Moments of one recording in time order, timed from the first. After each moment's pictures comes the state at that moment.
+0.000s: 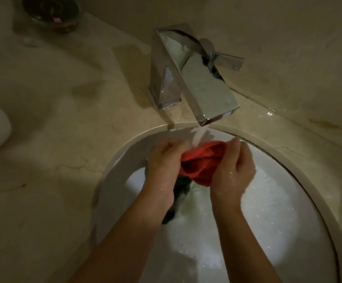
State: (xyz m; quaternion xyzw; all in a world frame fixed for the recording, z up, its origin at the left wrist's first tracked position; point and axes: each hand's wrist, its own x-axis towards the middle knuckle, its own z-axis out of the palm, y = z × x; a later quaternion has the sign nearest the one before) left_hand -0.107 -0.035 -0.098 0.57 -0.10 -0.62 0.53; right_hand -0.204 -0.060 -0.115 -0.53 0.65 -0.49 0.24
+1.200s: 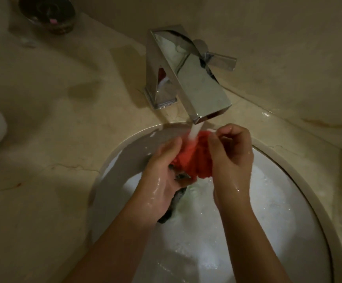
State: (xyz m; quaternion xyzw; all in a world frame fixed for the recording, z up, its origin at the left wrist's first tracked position) left_hand -0.103 -0.018 -0.103 0.47 -0.07 -0.69 0.55; right_hand -0.207 -0.062 -0.078 -0.51 0.55 -0.47 0.47
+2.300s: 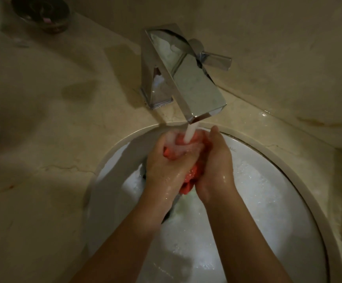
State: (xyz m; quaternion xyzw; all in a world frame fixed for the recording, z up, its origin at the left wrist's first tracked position) left_hand -0.122 -0.030 -0.099 0.64 -0.22 -0.50 0.54; right_hand -0.195 -0.071 -0.082 -0.24 0.56 -0.35 0.71
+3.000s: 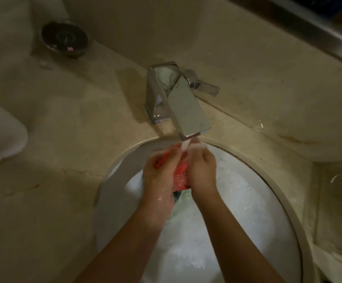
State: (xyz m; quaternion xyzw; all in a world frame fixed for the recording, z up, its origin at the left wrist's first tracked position) left_hand -0.128 -0.024 -0.068 0.55 -0.01 -0.54 0.64; right_hand -0.184 -0.070 -0.065 -0.49 0.63 -0.31 0.52
